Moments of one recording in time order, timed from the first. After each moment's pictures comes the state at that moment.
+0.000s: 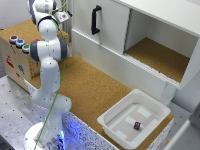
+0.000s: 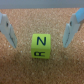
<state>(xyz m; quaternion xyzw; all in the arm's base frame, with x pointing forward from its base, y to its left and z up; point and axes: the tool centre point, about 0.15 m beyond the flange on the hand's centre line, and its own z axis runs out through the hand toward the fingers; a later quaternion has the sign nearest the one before) 0.370 0.481 0.448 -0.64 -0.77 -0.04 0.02</state>
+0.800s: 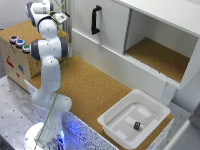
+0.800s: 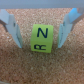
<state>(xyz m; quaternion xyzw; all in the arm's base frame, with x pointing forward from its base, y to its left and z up) 0.367 0.483 0.428 -0.62 -0.79 -0.02 0.00</state>
